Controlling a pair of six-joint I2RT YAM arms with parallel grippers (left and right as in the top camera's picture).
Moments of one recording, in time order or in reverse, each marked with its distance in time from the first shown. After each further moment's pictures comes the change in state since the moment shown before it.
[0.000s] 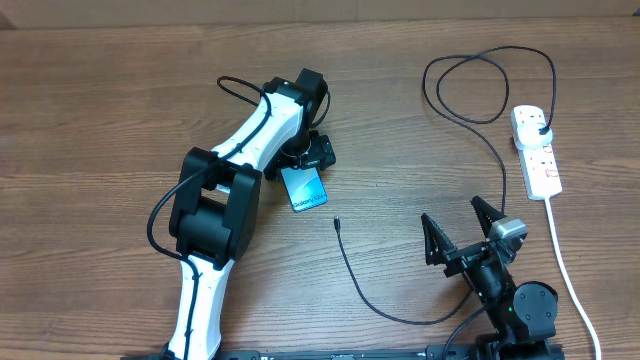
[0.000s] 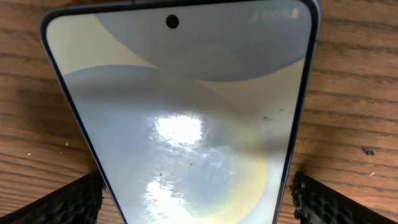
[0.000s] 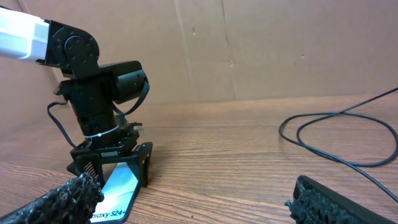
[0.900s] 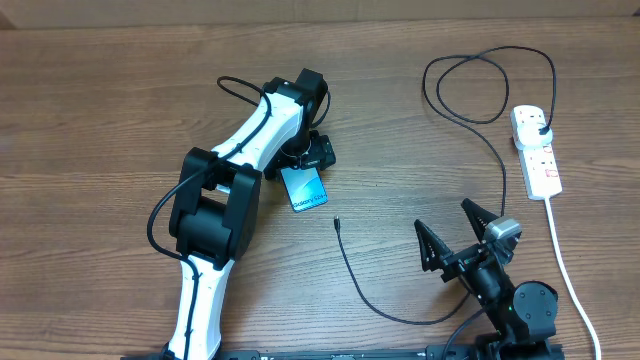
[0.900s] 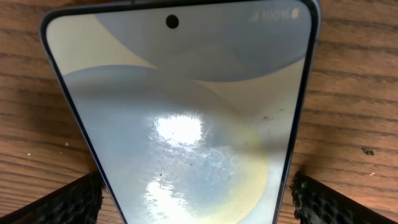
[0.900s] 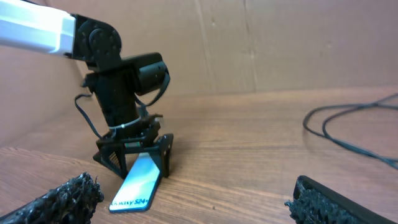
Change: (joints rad) left arm 0.000 0.000 0.000 0.000 0.000 0.001; right arm 0.000 0.000 0.013 -0.031 -0.086 0.032
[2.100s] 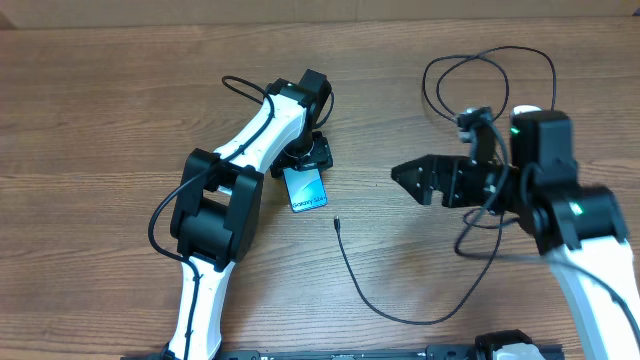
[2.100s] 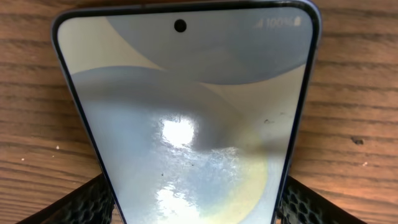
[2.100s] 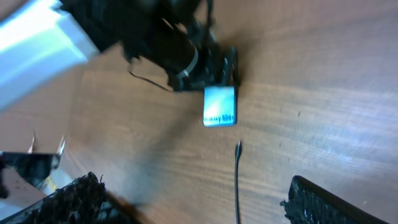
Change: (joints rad) left arm -0.013 -0.006 -0.007 0.018 -0.010 0.050; right arm 0.014 1.163 1.141 -0.885 -0.305 0.021
